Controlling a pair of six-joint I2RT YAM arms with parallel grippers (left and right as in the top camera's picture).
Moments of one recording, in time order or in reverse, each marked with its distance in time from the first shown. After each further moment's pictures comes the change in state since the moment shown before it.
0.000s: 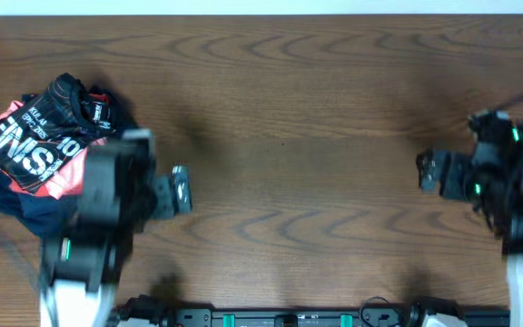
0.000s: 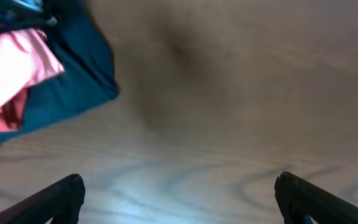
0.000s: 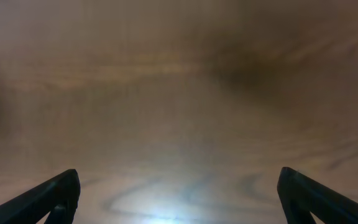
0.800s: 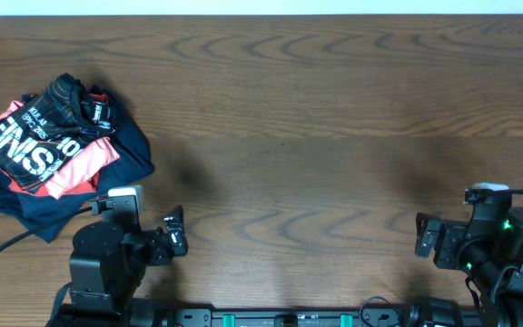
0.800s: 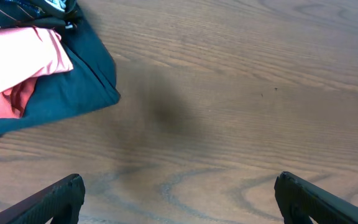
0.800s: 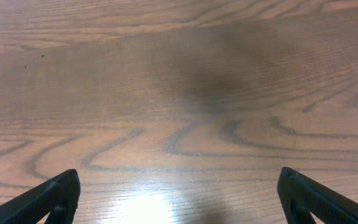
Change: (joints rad) left arm 0.000 -0.411 -0.241 0.042 0.000 -0.021; right arm 0.000 -0.361 -0.176 -0.183 0.075 -0.014
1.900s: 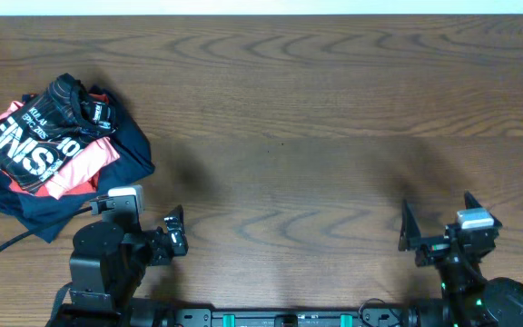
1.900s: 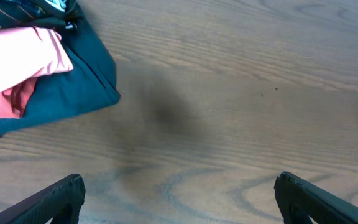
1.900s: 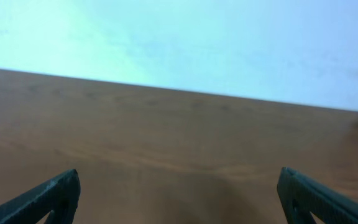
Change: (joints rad) left arm 0.000 0.000 -0.001 0.000 0.000 0.000; right arm 0.172 -0.576 -0.521 0.690 0.008 -0.066
